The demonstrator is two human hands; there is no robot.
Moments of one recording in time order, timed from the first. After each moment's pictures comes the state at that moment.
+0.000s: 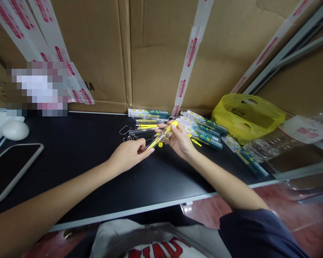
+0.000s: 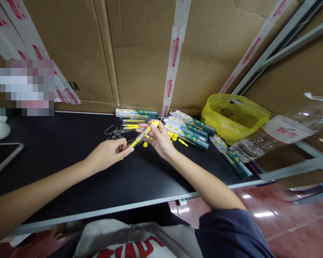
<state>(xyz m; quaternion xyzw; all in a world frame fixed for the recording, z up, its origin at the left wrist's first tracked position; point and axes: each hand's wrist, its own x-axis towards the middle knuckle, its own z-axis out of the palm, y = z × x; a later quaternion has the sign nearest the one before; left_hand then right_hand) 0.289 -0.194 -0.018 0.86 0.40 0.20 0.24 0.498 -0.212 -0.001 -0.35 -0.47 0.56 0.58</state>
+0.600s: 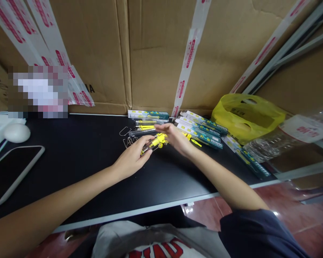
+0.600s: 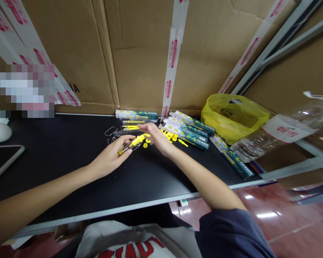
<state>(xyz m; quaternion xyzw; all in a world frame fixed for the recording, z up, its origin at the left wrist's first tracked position) 0.296 -0.206 -0.020 0.84 0.31 0.31 0.32 0.514 -0.198 -0.008 -0.40 -0.64 0.46 0.47</state>
